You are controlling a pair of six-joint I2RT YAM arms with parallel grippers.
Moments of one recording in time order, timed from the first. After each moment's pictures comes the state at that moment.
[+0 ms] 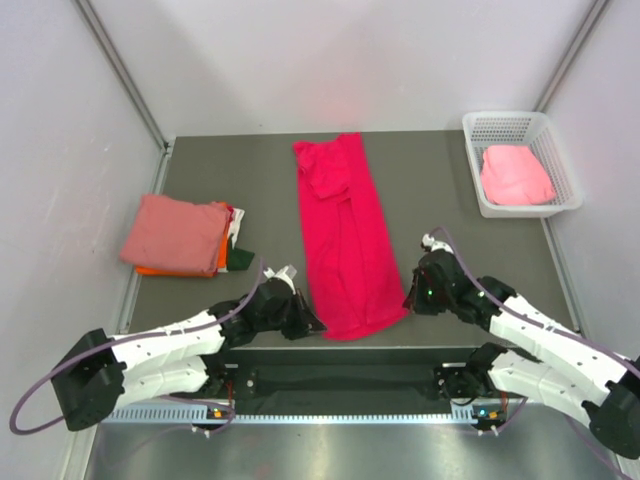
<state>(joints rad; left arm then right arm) -0.94 0.98 0.34 -0.09 0.13 -1.23 0.72 0.86 0.57 -0.65 0.07 0.73</state>
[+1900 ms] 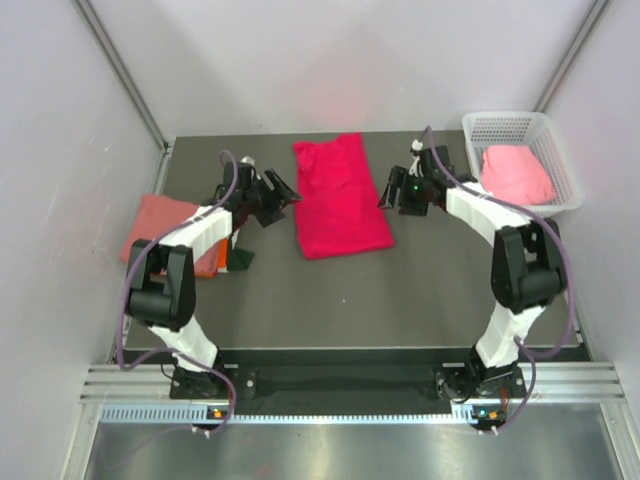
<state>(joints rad) -0.20 1.73 1.13 -0.07 0.34 -0.88 0.27 1.85 1.38 -0.40 -0.27 0.44</state>
